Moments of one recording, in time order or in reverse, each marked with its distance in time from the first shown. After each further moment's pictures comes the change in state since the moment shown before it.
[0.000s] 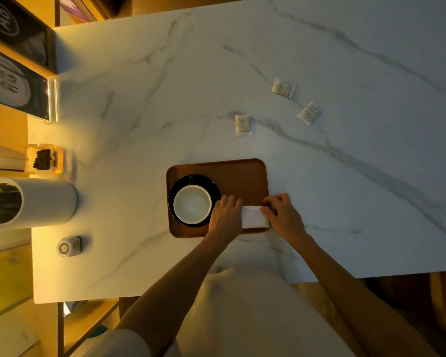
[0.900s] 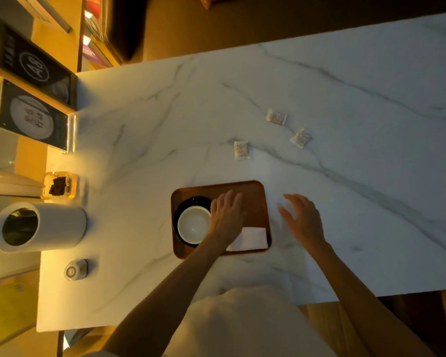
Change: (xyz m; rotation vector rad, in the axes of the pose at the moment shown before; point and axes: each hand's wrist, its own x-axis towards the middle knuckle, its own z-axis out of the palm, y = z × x) left_hand 0.017 0.000 -0.065 -0.085 0.122 -0.001; right_hand 0.004 0.003 -0.068 -0.051 0.287 -0.123
